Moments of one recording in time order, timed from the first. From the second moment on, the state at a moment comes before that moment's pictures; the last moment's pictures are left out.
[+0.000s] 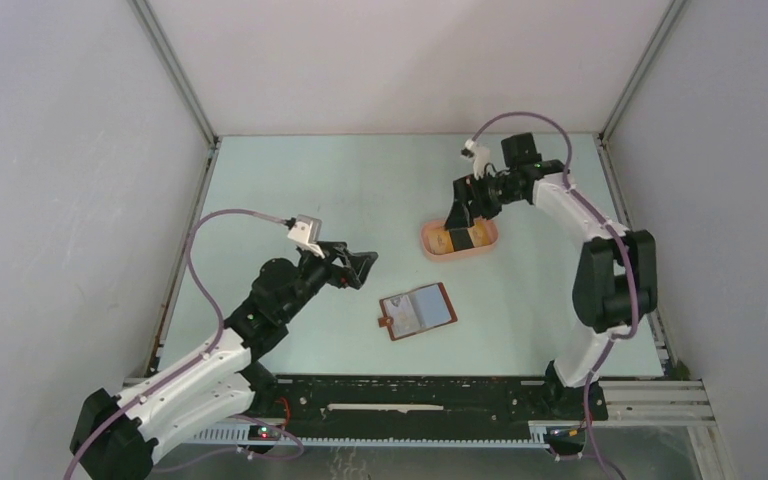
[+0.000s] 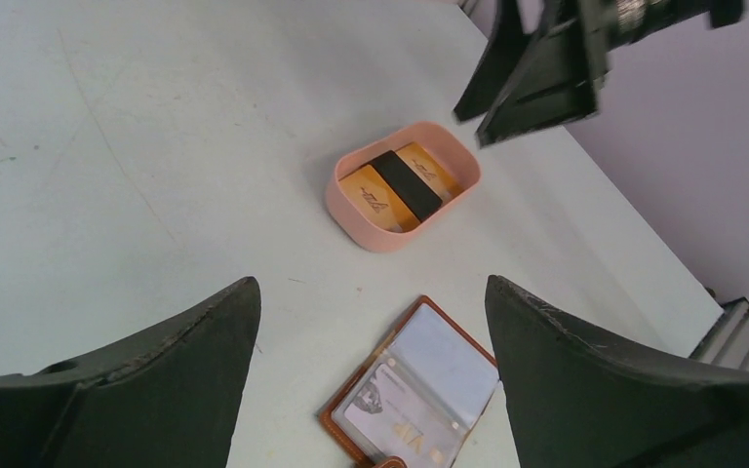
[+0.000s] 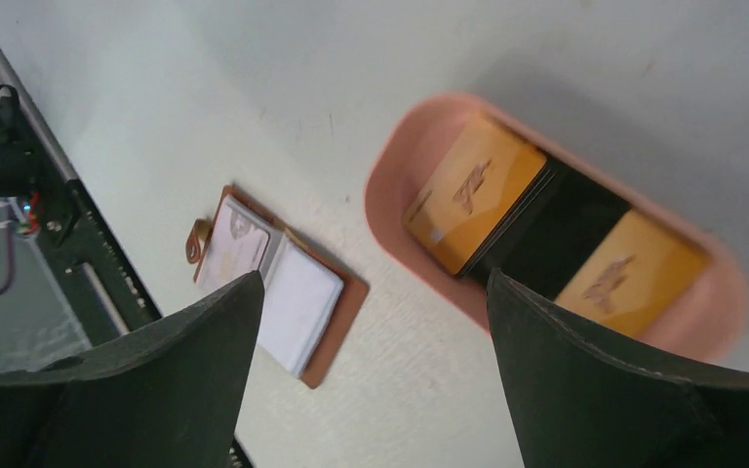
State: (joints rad) left arm -0.67 0.75 0.41 0.28 -0.07 -0.40; right arm 0.21 1.73 1.46 -0.67 -0.72 -0.22
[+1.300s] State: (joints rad) left arm -0.65 1.01 0.37 0.51 0.07 -0.48; right arm 0.22 2.13 1.56 -0.64 -0.74 0.02
